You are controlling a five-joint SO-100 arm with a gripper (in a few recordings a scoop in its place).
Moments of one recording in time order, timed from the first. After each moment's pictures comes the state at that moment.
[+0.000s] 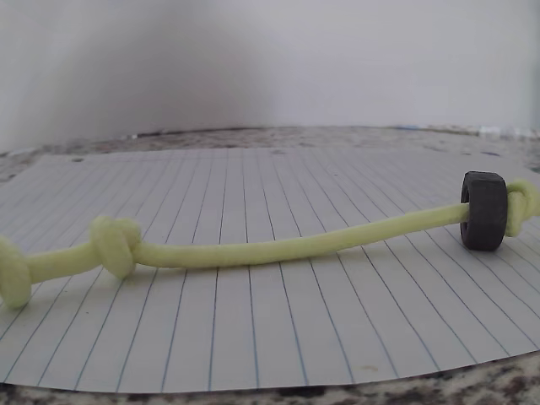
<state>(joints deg) 1.1 193.7 179.5 32.5 -53.5</state>
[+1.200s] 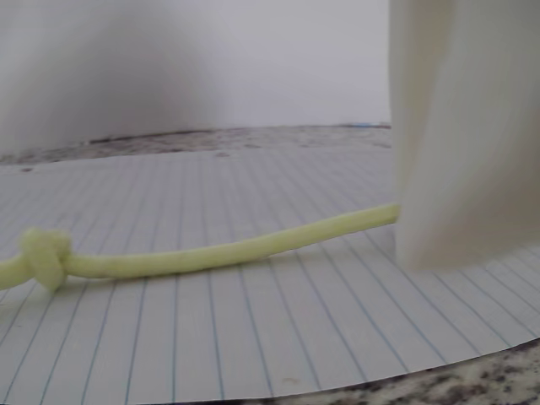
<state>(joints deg) 5.4 195.2 180.4 69.5 -93.7</state>
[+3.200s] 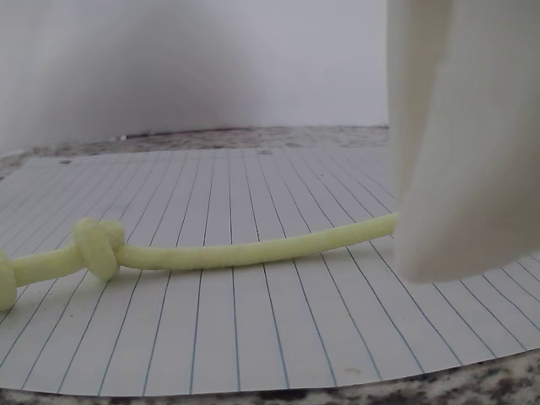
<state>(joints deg) 2.3 195.2 180.4 69.5 -93.7</state>
